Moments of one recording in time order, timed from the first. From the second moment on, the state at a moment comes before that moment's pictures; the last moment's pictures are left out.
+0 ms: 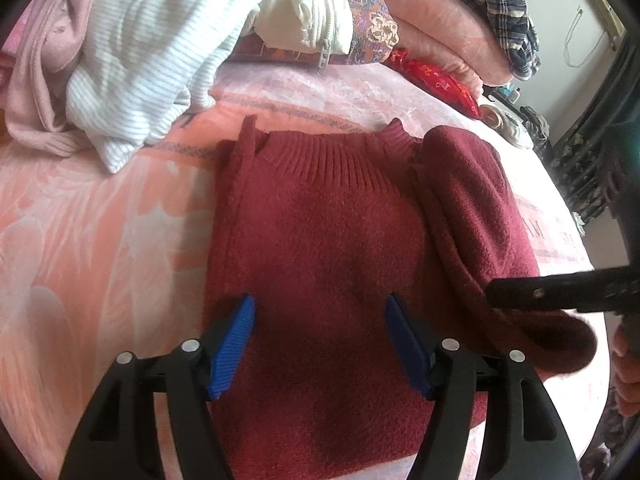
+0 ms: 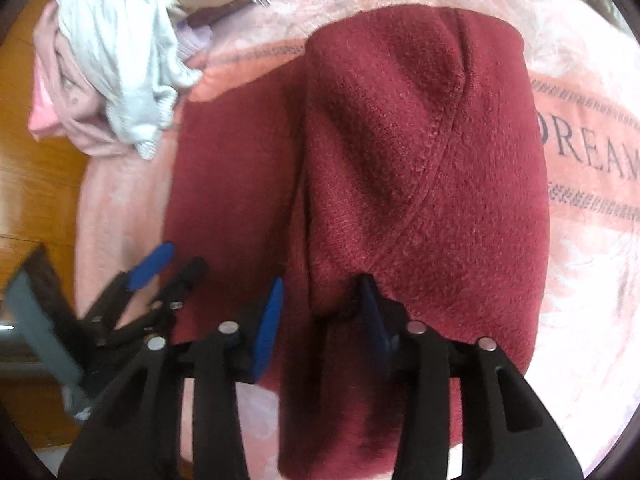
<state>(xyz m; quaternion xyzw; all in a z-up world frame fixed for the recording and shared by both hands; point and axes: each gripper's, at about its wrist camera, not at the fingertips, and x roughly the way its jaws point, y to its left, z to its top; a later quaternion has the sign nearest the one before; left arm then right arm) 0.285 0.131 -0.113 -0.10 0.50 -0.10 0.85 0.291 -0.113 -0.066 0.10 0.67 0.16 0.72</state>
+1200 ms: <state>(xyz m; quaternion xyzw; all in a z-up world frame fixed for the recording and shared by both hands) 0.307 0.022 -0.120 -0.11 0.56 -0.09 0.82 0.240 -0.247 -0.061 0.15 0.66 0.18 0.72</state>
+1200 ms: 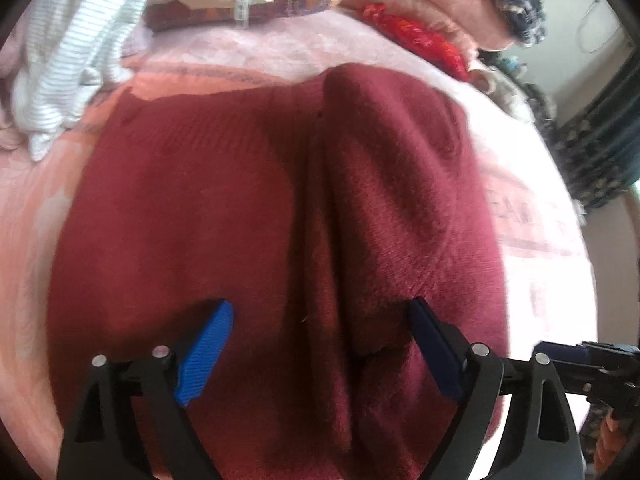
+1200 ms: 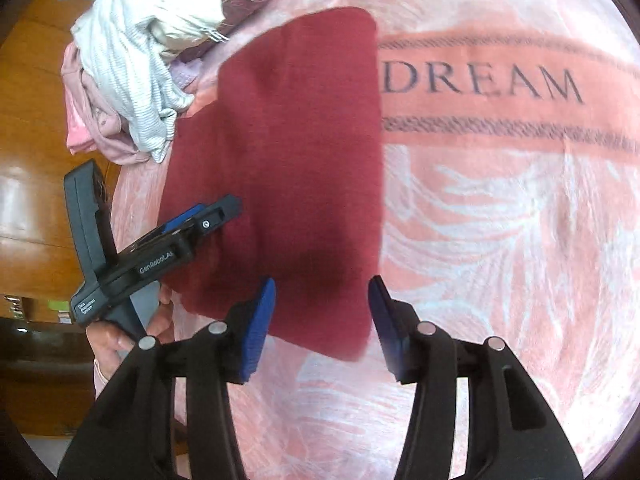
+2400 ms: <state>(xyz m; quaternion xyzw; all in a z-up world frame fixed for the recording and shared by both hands) 0.299 0.069 -0.065 -0.21 0.47 -0.22 0.83 0.245 -0.244 -0.088 0.15 0.67 0.21 0.70</state>
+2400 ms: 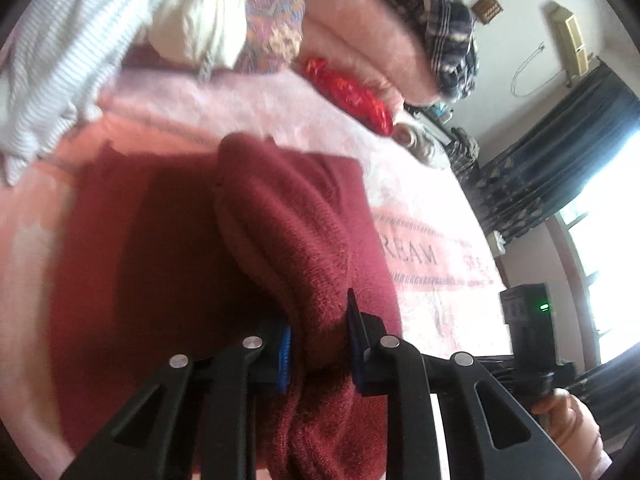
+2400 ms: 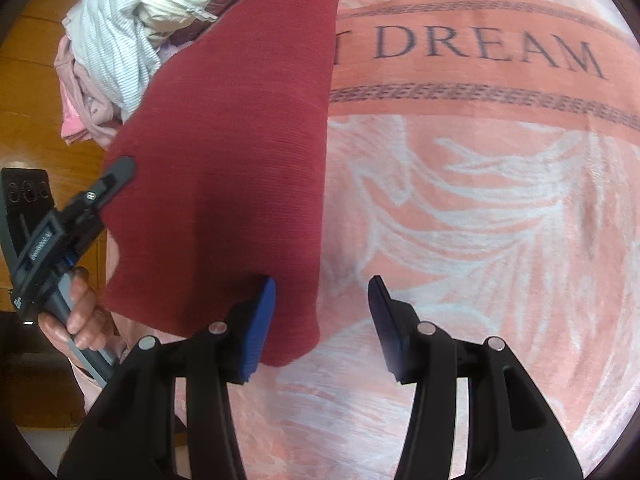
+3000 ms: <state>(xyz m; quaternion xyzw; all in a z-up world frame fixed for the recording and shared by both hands) 0.297 0.187 -0.094 -0.22 0.50 -0.18 0.82 0.250 -0.177 -0.102 0.14 0.69 0.25 0.67</state>
